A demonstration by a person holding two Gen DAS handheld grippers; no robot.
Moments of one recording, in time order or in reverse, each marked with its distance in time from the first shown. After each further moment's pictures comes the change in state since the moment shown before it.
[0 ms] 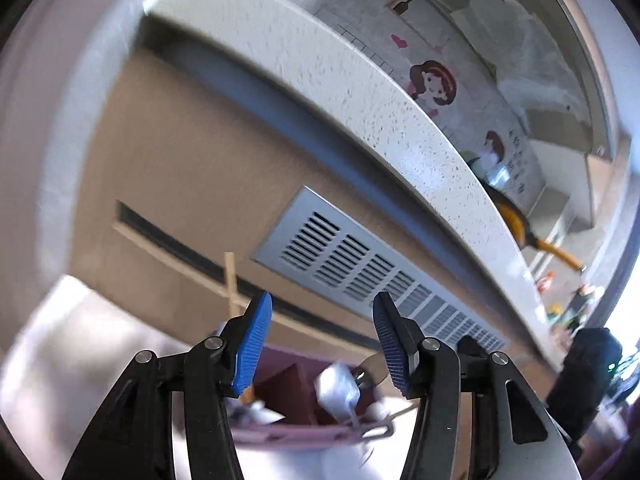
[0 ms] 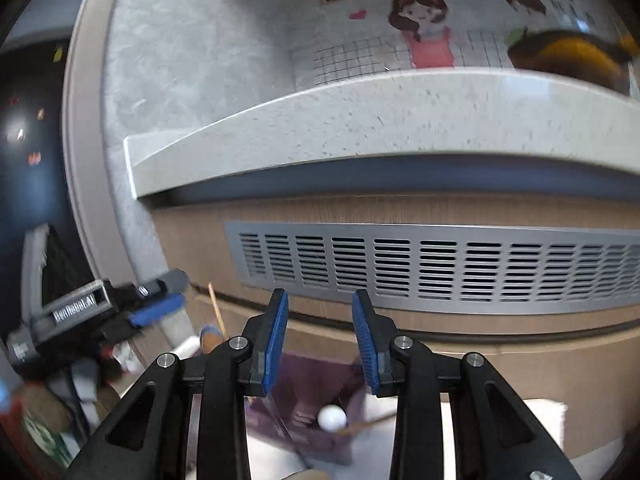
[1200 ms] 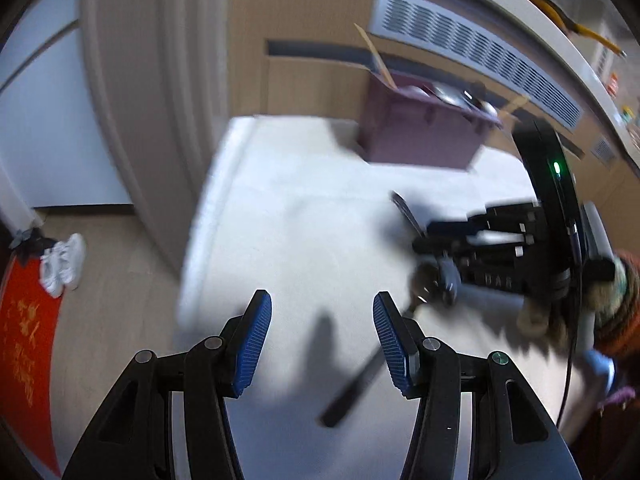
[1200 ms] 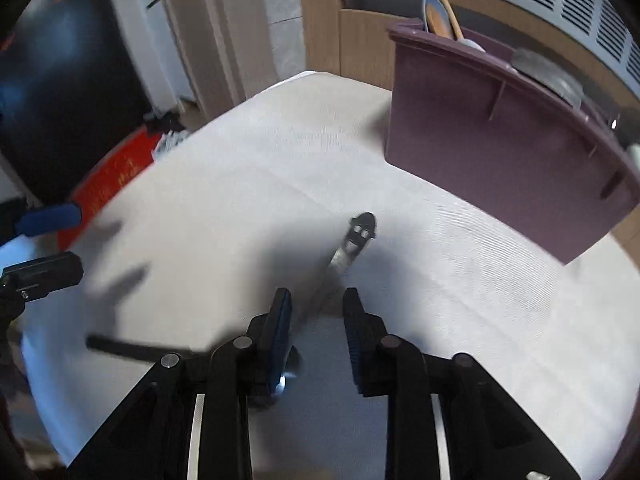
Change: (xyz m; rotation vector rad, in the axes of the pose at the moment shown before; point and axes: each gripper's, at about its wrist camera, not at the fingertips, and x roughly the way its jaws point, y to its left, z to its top) left arm -0.152 0.060 -0.109 0.359 0.555 0.363; right arm 0.067 0.162 -0.162 -0.228 0.712 0.177
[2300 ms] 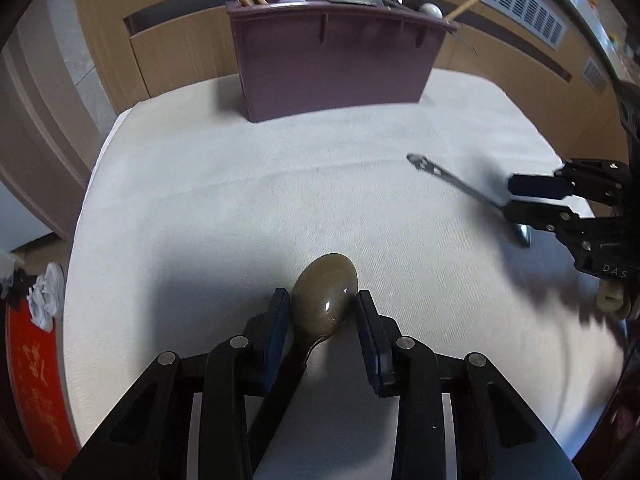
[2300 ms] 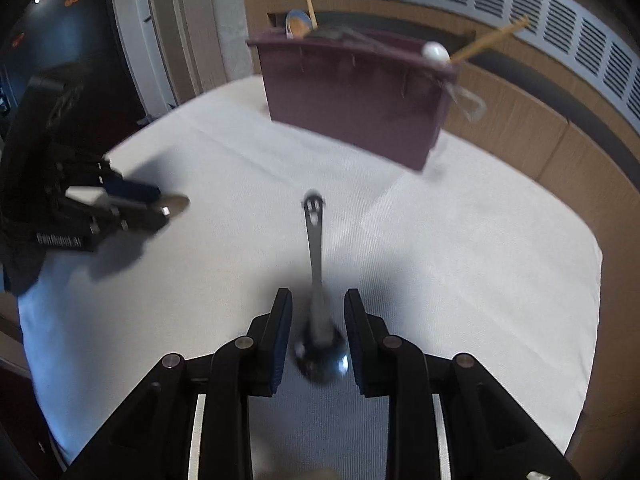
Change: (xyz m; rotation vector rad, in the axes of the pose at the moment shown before) left arm 0.085 -0.084 0.031 0.147 0.167 -0.006; right arm -0.084 -0.099 -0.088 0.010 -0.089 -0.028
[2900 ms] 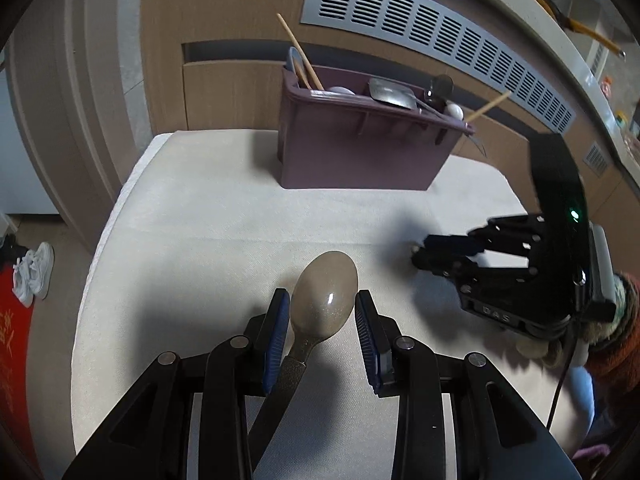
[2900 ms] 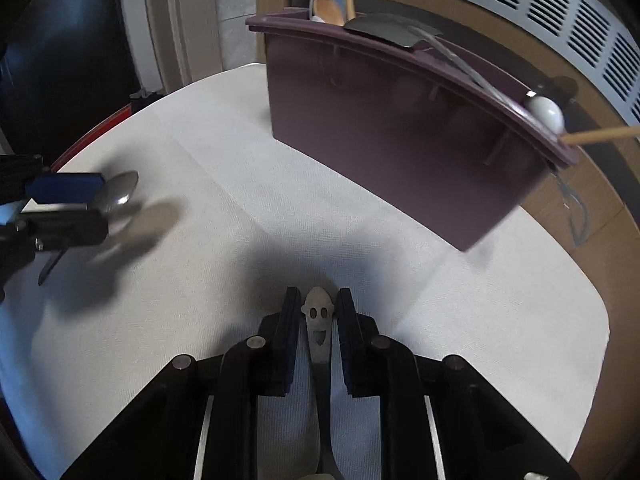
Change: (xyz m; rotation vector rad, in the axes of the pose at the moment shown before) left arm -0.039 0.025 0.011 -0.169 -0.192 -0.040; right arm 0.061 0.019 0.059 -0.089 0.077 -0.065
